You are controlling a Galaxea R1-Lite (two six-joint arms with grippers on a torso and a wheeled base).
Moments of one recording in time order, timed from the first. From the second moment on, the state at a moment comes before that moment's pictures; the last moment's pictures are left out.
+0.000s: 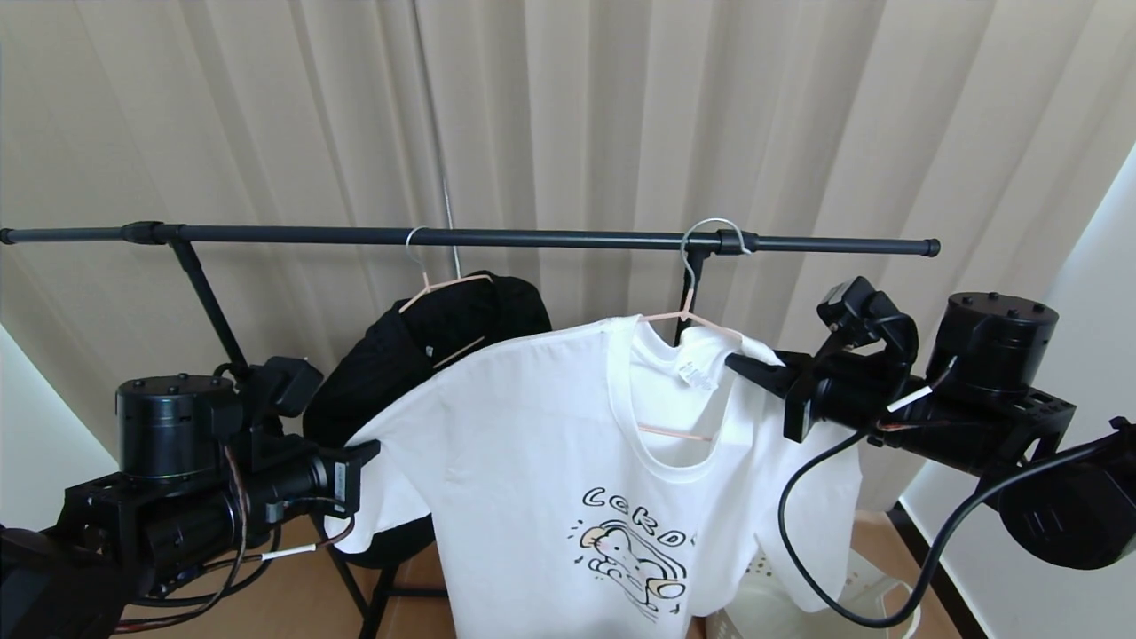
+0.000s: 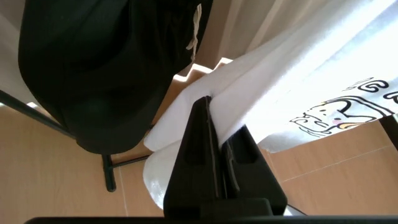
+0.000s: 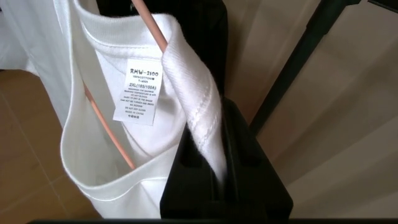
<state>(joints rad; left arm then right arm) -0.20 1.71 -0.41 -0.81 -0.13 -0.01 0.26 1.84 -0.66 -1.01 0.47 -0.19</state>
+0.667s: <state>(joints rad) -0.15 1.71 -0.39 -0.81 -0.13 -0.01 0.25 1.84 -0.67 -1.01 0.47 -0.16</state>
